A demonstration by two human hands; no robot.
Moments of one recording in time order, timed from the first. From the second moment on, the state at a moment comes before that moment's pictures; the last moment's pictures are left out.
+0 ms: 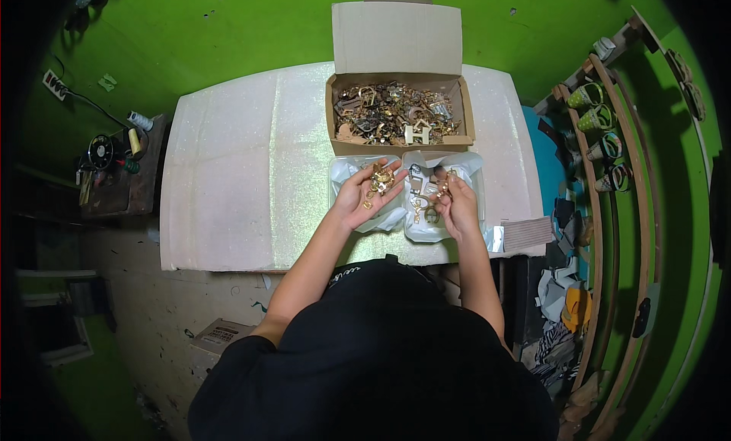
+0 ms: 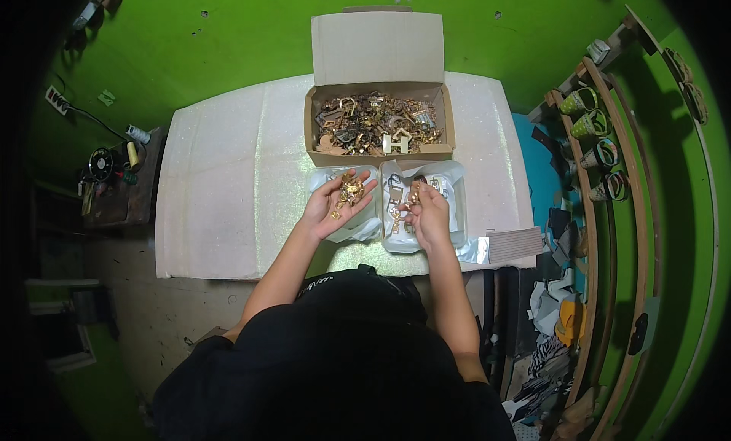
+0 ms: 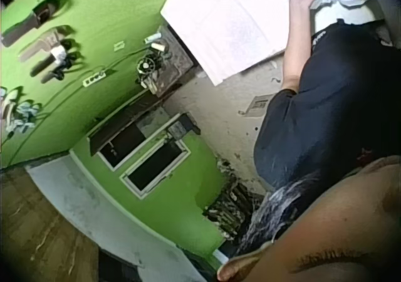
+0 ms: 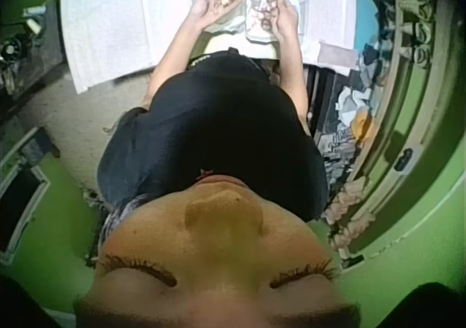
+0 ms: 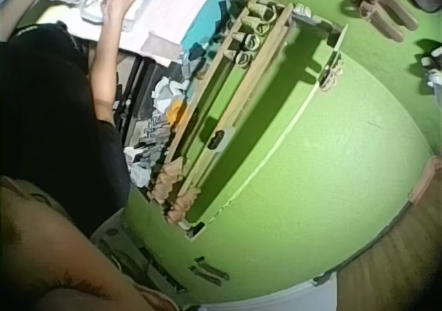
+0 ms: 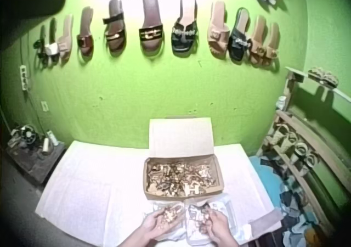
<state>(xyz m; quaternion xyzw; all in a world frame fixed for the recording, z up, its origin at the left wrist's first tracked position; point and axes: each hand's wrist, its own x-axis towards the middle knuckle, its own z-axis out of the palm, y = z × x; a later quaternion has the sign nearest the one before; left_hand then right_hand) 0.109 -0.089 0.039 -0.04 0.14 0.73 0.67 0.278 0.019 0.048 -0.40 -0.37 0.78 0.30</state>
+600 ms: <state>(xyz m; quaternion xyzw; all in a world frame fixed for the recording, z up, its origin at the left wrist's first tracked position) 0.104 -0.090 0.038 -0.03 0.13 0.72 0.68 0.297 0.038 0.003 -0.44 -0.84 0.27 0.17</state>
